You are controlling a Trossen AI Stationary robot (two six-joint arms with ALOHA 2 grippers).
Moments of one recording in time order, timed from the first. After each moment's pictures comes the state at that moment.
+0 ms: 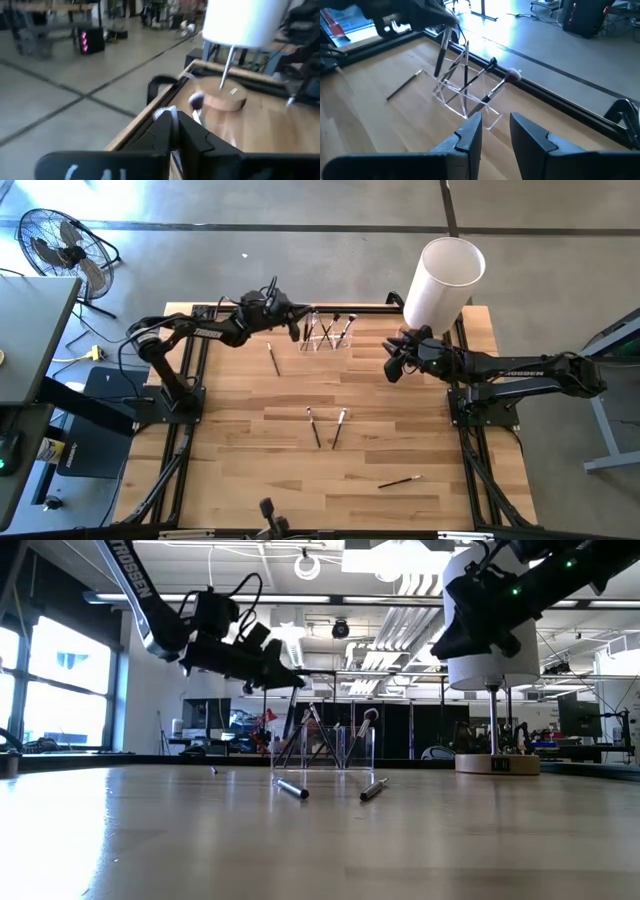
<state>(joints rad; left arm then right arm) 0.68 1.68 0.75 0.84 0.23 -0.04 -0.19 0.91 0.51 -0.01 0.50 0.32</state>
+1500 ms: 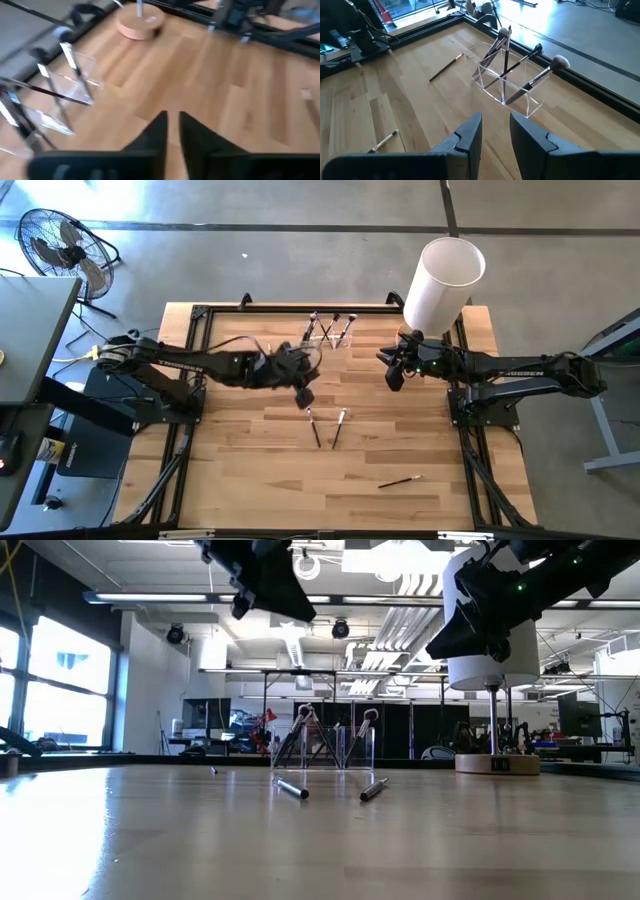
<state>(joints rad) -0.06 1.41 1.08 -0.24 -0.36 -0.35 -0.19 0.91 0.51 -0.02 0.28 0.31</state>
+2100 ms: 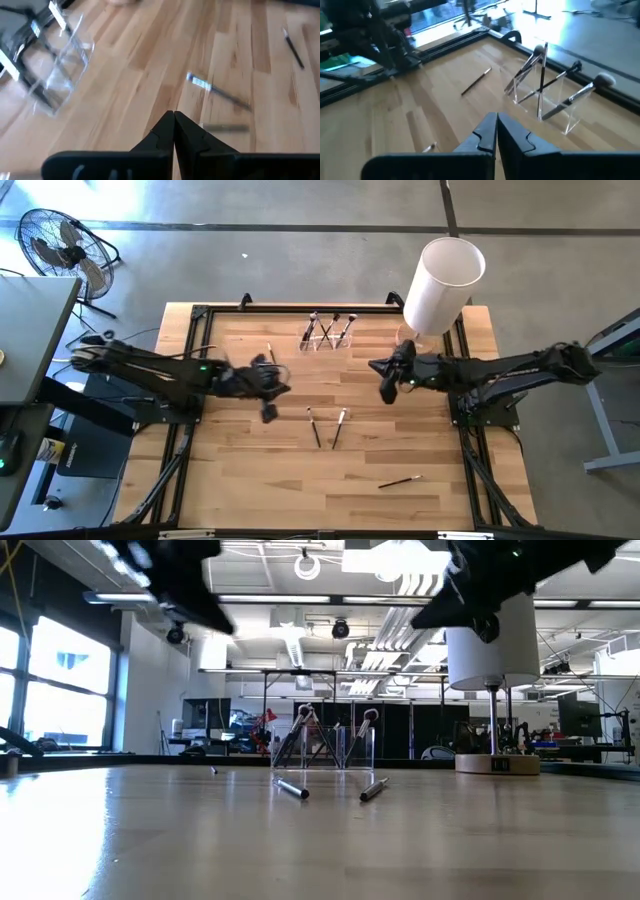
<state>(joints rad) -0.16 1.09 0.78 -0.33 -0.33 -0.30 0.03 1.03 0.59 0.06 0.45 0.40</state>
